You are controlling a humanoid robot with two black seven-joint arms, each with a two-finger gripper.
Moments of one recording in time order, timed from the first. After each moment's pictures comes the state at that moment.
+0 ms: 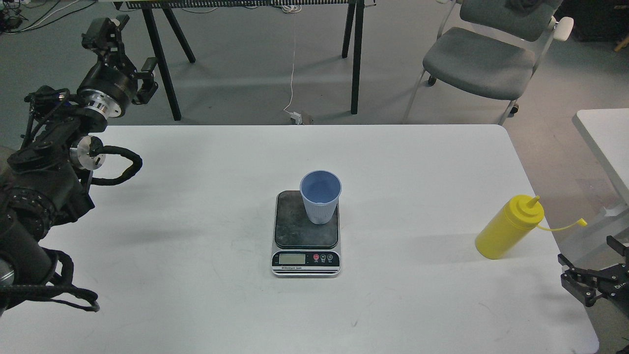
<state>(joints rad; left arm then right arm) -1.03 0.21 -0.45 -0.05 0.09 -0.49 -0.49 -0.13 -0.85 0.87 1.12 0.86 0.49 -0.06</state>
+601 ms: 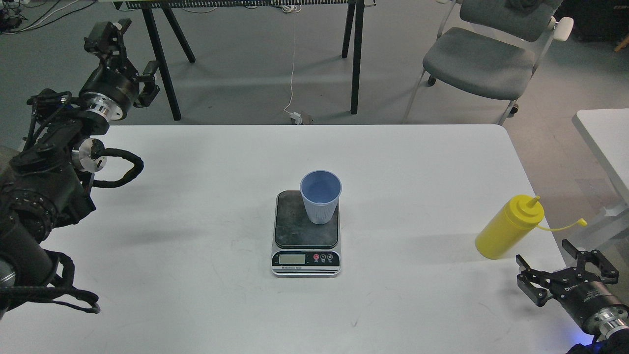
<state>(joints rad) -1.03 0.21 -0.45 -0.05 0.09 -0.49 -0.49 -0.11 -0.68 0.88 1.13 0.68 0.49 0.14</state>
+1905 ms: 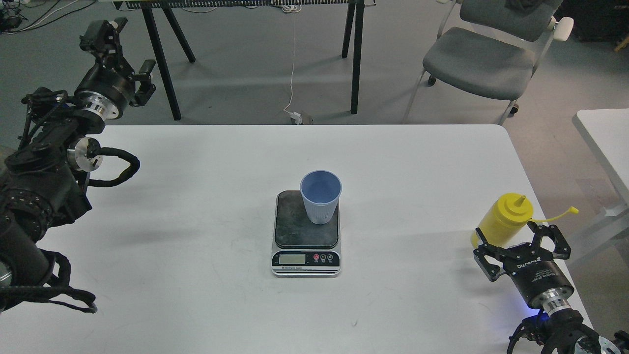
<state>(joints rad) -1.03 0.22 -0.44 -0.05 0.09 -0.49 -0.49 -0.06 -0.50 0.94 1.19 0.44 0.49 0.26</state>
